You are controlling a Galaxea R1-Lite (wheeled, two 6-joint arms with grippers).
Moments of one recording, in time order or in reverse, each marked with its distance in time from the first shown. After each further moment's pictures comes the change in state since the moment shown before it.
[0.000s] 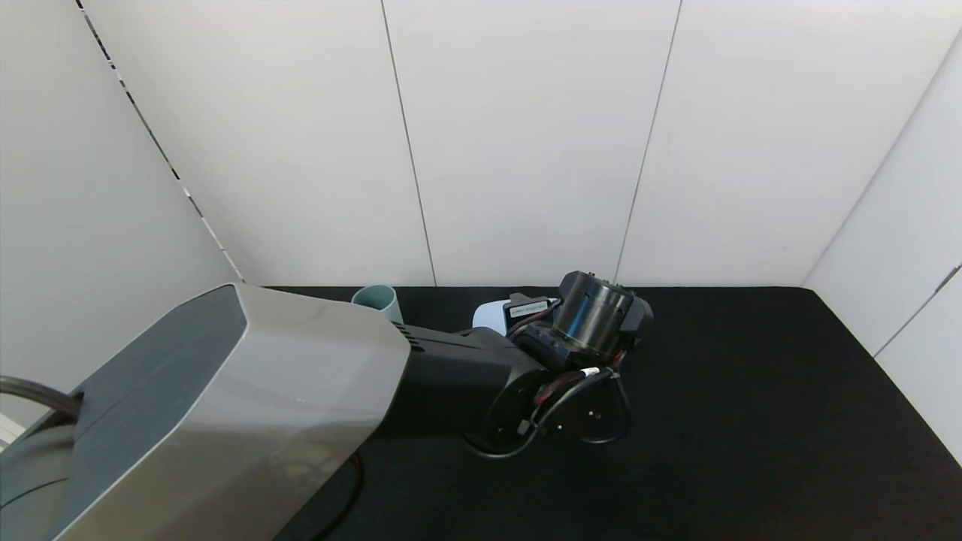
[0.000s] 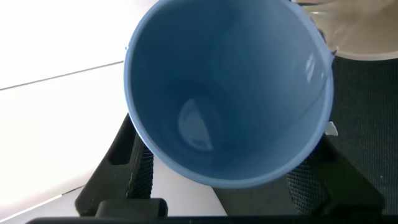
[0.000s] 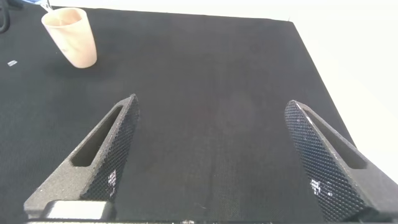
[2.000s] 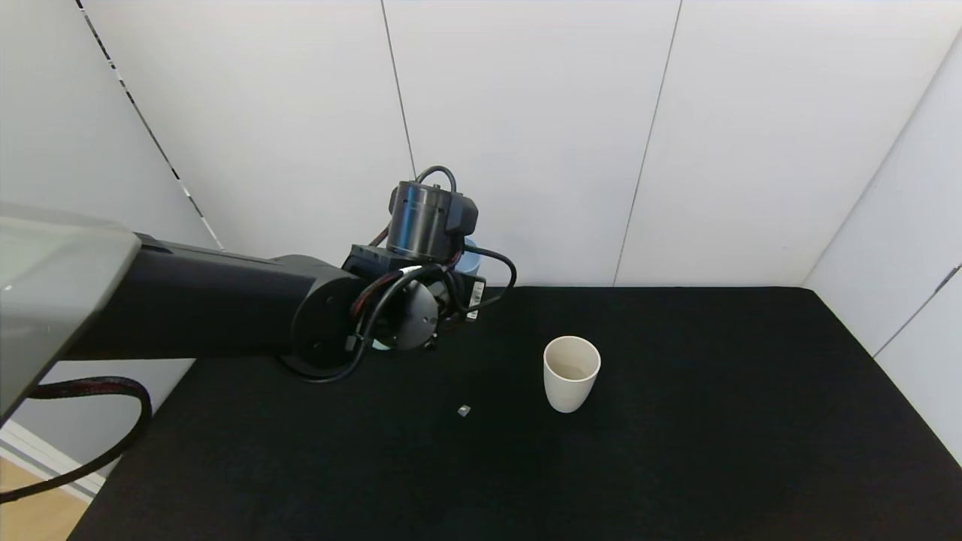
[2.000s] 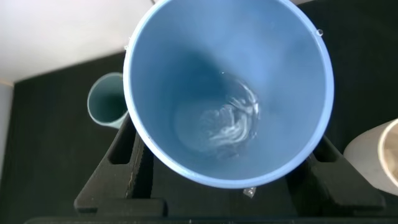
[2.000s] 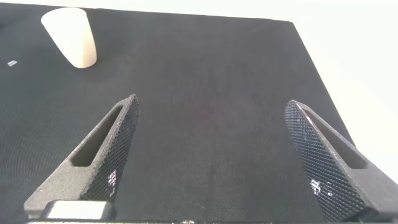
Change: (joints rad) left arm 0.282 -0.264 0.225 -0.093 -0.419 -0.972; right arm 0.000 0.000 0.000 0.000 0.000 0.000
